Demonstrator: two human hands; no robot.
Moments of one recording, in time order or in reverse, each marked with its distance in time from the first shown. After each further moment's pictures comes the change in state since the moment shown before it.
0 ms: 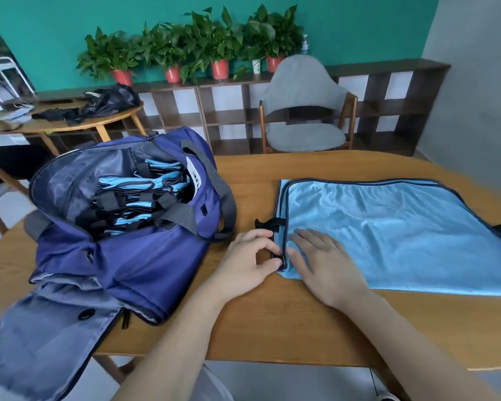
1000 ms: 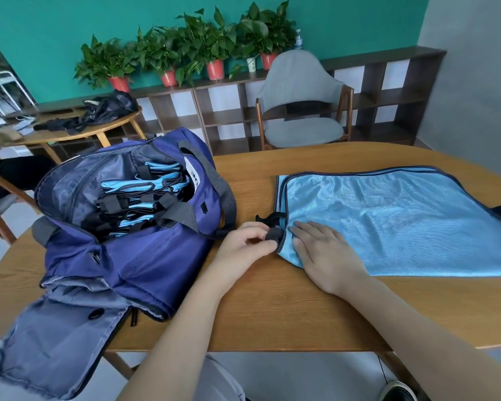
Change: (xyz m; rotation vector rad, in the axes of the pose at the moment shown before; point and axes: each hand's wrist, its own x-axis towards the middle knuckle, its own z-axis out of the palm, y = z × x) left_hand -0.003 0.016 -0.012 -0.525 0.020 -0.120; right_hand -0.001 -0.001 -0.003 -0.004 -0.016 0.006
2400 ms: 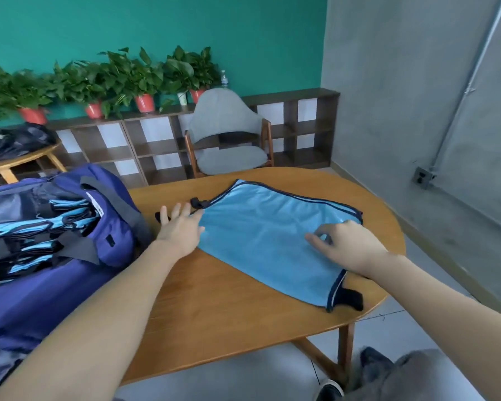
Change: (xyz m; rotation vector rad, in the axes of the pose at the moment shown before) left_hand 0.121 0.019 0.035 1.368 0.010 0.017; right_hand -0.084 0.154 -0.121 -0.151 0.067 0.333
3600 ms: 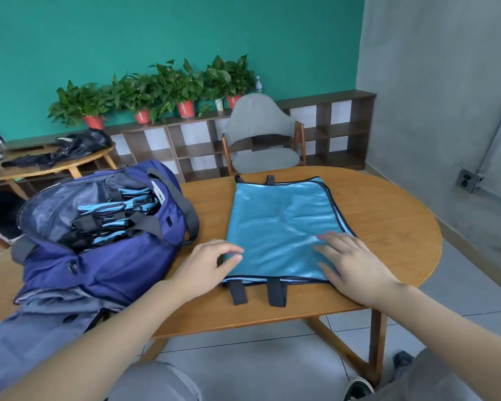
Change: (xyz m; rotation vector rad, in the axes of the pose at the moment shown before) left_hand -0.151 -0.023 -0.001 -0.627 0.241 0.343; right_hand -0.053 -0.043 0.051 -0.089 0.165 -0.439
